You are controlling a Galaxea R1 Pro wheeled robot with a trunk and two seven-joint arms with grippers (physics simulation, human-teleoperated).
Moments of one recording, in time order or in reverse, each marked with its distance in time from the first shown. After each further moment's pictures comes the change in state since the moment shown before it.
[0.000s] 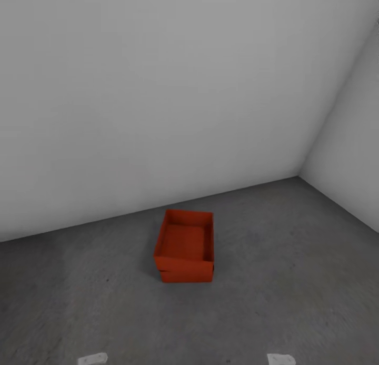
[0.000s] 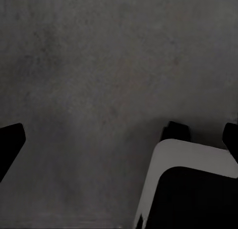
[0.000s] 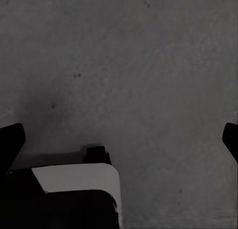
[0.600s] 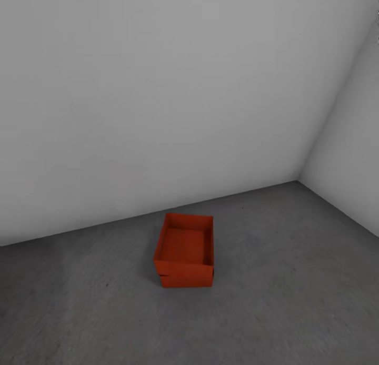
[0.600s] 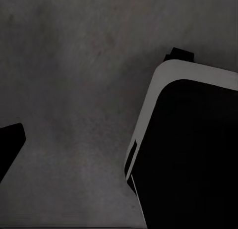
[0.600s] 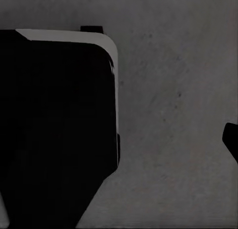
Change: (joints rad) left arm 0.182 -0.030 0.001 -0.001 0.096 0.014 -0.009; right arm 0.270 0.004 0.001 -0.001 0.007 0.048 0.010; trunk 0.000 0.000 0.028
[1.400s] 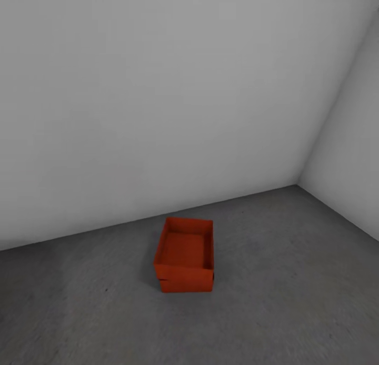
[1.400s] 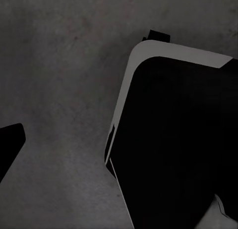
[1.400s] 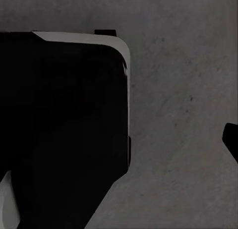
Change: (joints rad) left arm 0.053 -0.034 0.000 0.000 0.002 -0.013 -0.048; right arm 0.031 -0.003 0.002 0.000 0.003 -0.033 0.054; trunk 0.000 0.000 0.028
